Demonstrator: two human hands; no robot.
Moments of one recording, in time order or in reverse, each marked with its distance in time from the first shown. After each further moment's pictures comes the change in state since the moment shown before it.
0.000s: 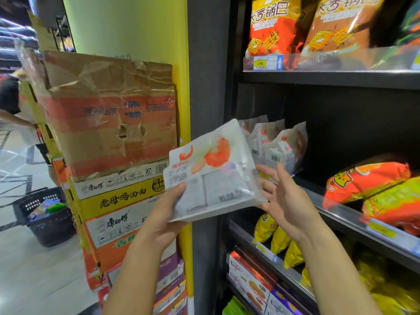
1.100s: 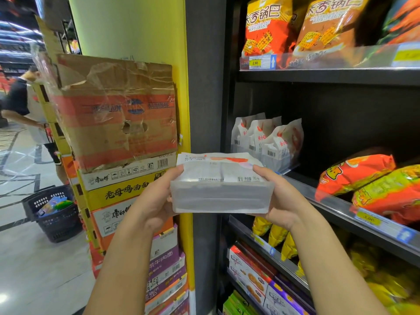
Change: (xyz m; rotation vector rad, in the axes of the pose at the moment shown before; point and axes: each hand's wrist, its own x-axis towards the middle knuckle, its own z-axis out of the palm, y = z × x) left_hand -0.040 0.034 0.017 0.329 0.041 -0.007; right_hand -0.018 -0.014 0.000 0.172 -0.076 0.358
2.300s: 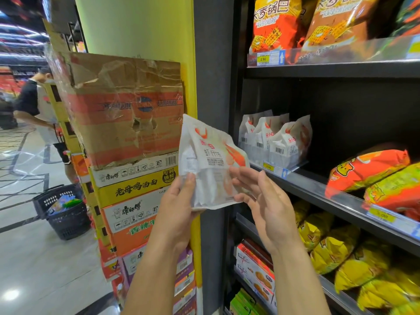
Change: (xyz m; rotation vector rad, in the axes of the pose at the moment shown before) left_hand -0.038 -0.028 0.023 -0.072 0.082 0.250; right_hand -0.018 0.062 0.045 -0.169 0.054 -0.633
